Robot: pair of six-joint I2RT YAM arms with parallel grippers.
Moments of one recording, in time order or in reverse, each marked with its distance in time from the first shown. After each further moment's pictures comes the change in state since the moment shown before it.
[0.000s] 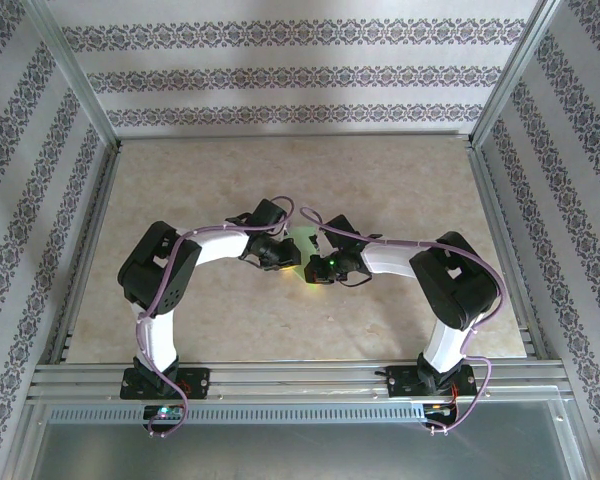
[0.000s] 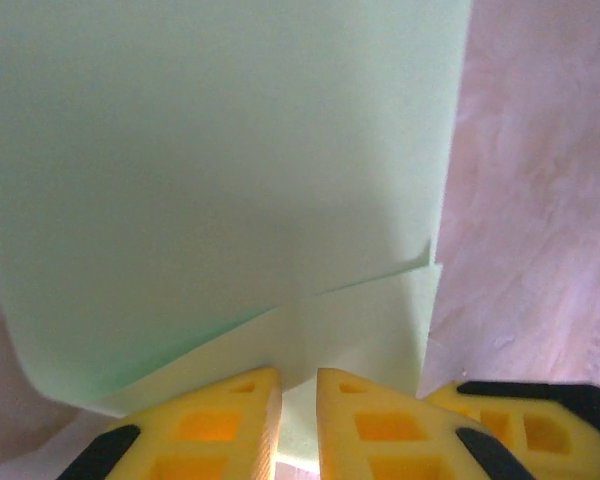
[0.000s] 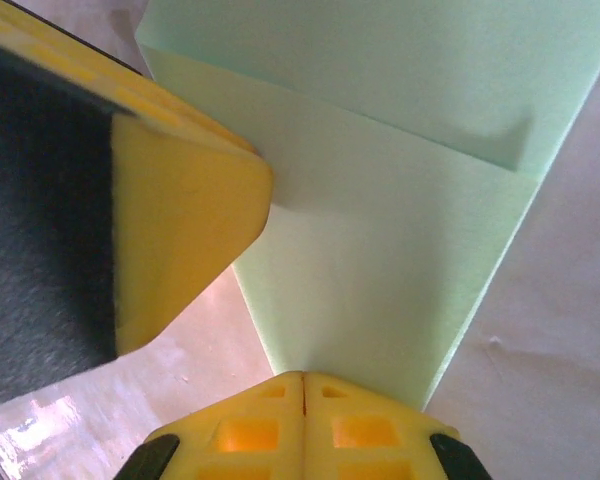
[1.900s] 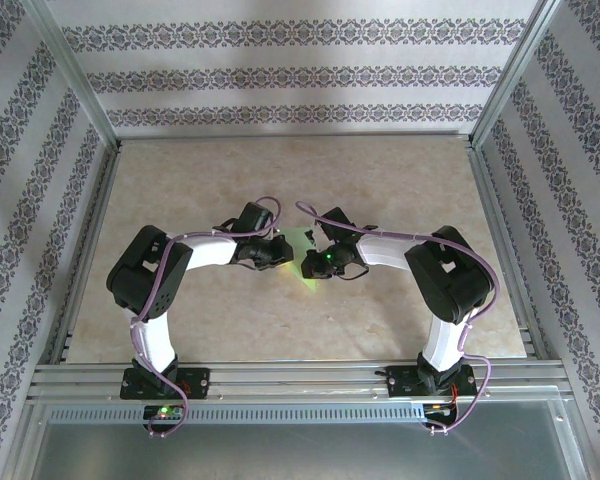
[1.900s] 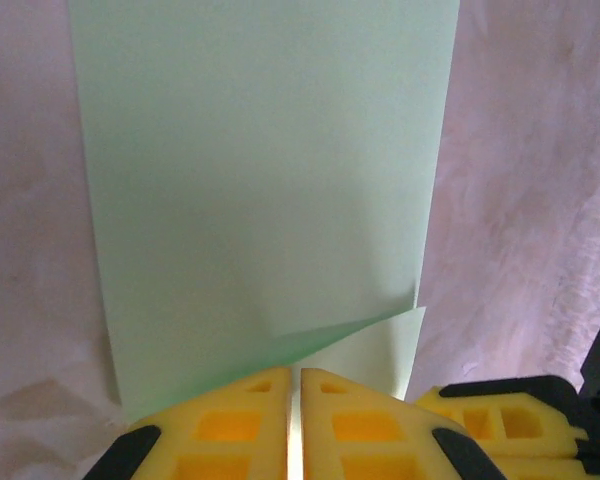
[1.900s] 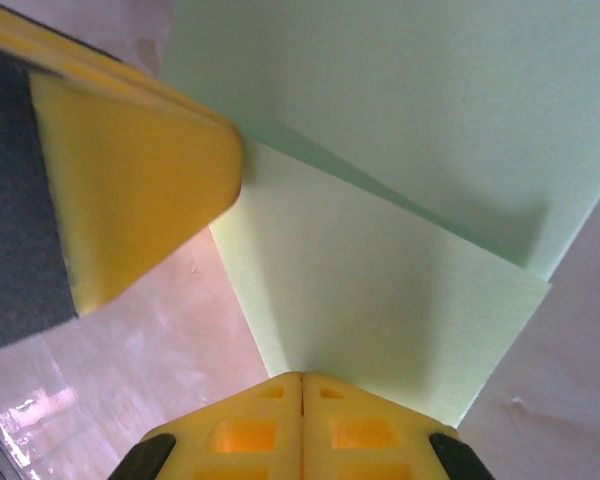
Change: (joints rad) left arm 0.041 -0.057 -0.128 0.205 0.015 -0.107; right arm -0.009 0.048 0.097 -0.087 -0.032 -0.047
